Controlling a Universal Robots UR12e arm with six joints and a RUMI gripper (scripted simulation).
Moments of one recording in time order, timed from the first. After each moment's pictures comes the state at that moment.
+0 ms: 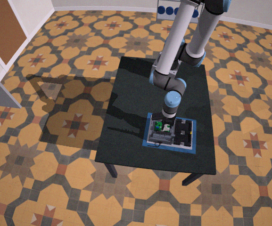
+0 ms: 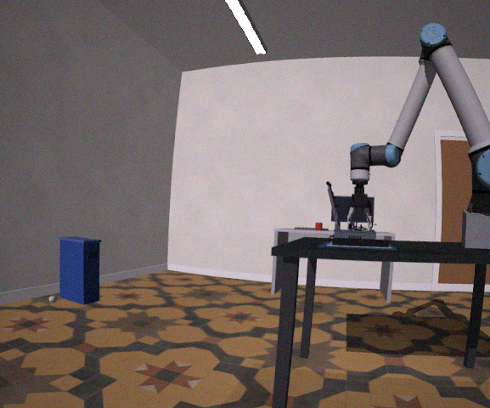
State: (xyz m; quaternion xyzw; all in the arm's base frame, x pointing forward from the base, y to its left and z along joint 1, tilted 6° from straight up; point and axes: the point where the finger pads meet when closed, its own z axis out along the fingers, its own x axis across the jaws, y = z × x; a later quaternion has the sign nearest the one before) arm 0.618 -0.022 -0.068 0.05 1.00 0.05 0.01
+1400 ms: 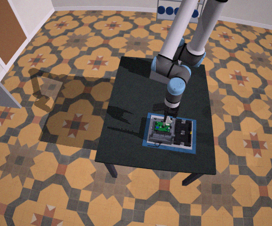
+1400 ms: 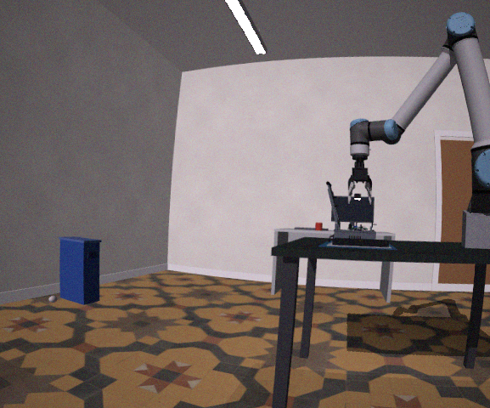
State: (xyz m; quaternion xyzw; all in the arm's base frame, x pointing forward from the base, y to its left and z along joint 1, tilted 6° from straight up) arm 0.614 -0.034 0.046 0.05 1.00 0.05 0.02
